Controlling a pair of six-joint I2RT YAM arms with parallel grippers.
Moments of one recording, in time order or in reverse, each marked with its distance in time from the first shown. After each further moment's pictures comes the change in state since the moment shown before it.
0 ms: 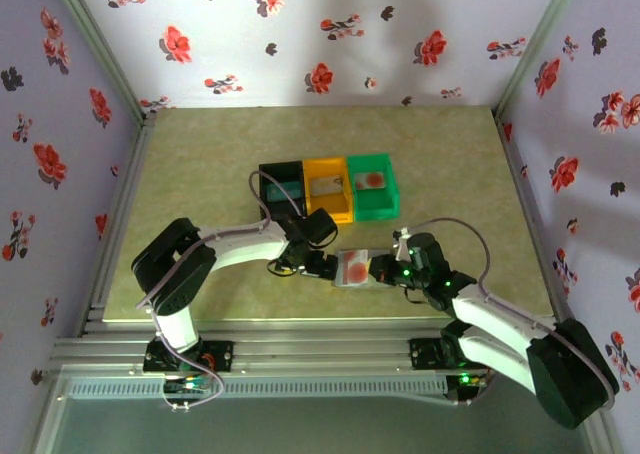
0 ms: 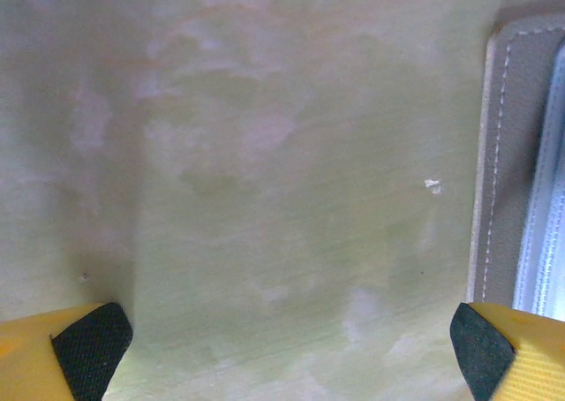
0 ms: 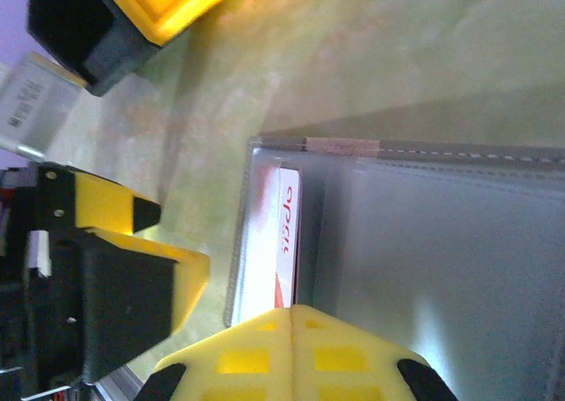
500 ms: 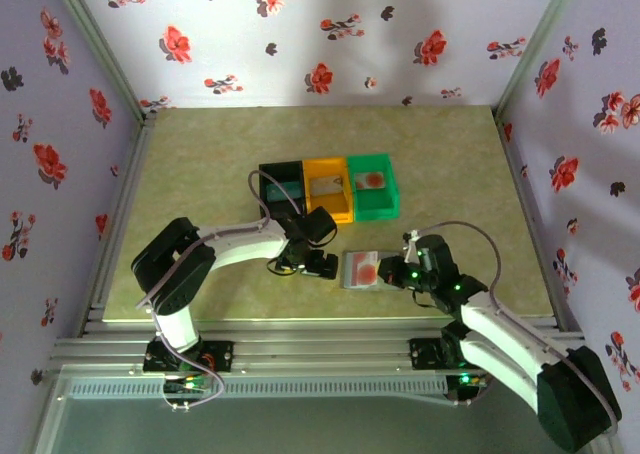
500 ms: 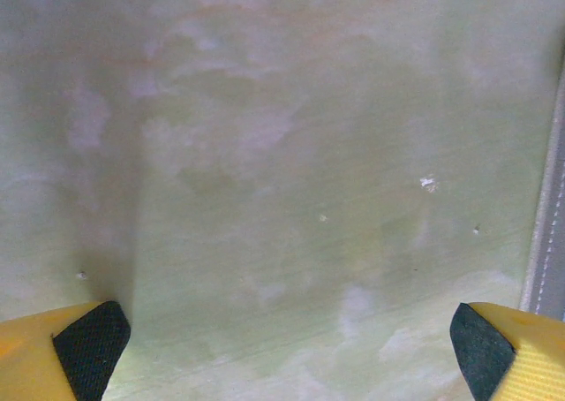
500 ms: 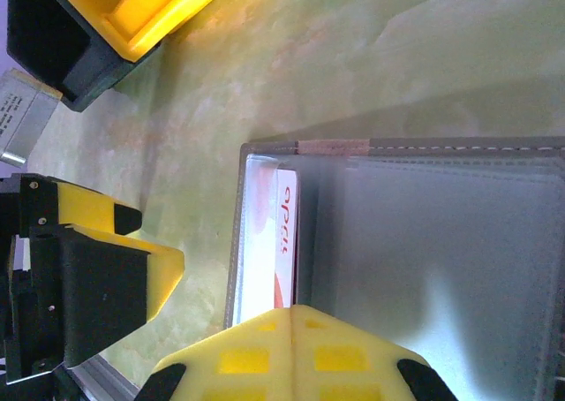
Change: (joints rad) left arm 0.006 0.000 0.008 -0.010 0.018 0.000; right arm -0.063 -0.146 0.002 -0.172 0.010 -0.019
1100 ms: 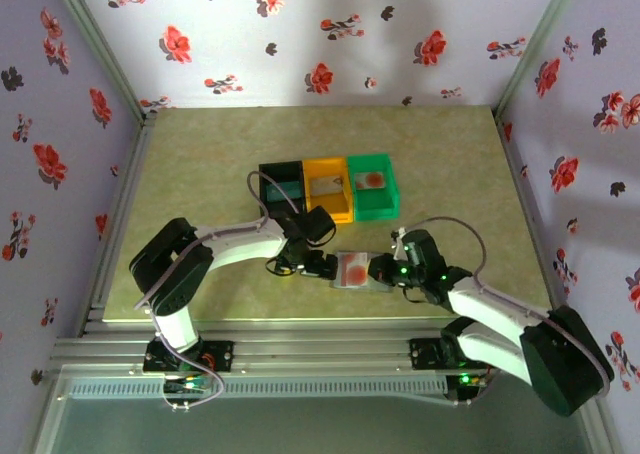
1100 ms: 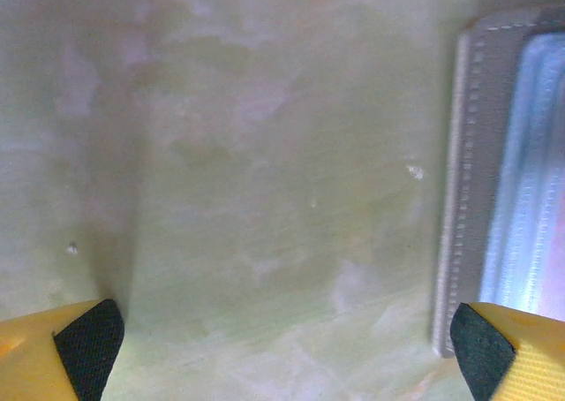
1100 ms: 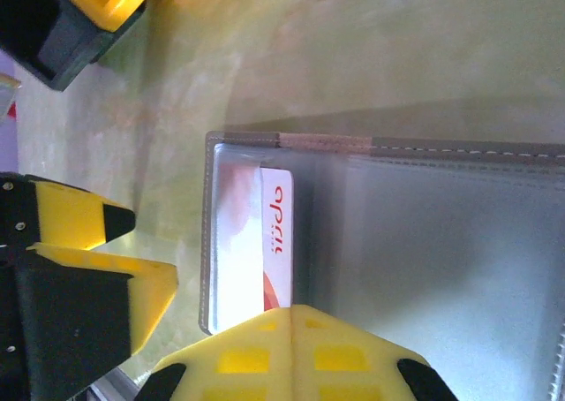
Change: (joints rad) left arm 0.005 -0.013 0.004 -0.029 0.036 -0.012; right arm 0.083 0.245 0.044 0.162 -0.011 0.053
